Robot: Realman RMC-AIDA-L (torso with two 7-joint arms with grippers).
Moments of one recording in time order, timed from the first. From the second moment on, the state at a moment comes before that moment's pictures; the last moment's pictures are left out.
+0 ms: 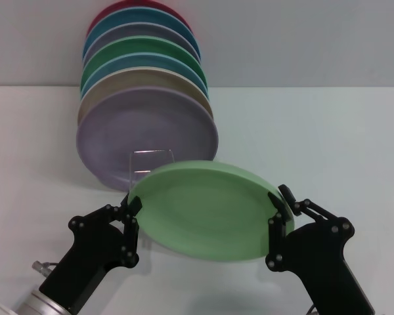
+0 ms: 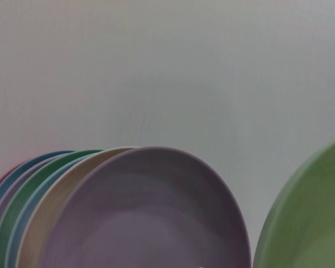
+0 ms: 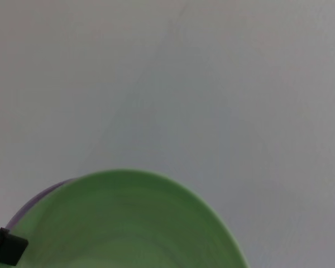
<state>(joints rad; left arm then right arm) -0.27 -2.08 -0.12 -0.37 2.07 1.41 -0.02 0.14 2.08 0.03 0.85 -1.86 -1.49 -1.08</state>
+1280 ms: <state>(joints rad) -0.22 -2.07 -0.37 -0.31 2.07 1.70 -0.21 0.18 2.08 -0.04 0.81 -1.88 -1.53 -1.03</state>
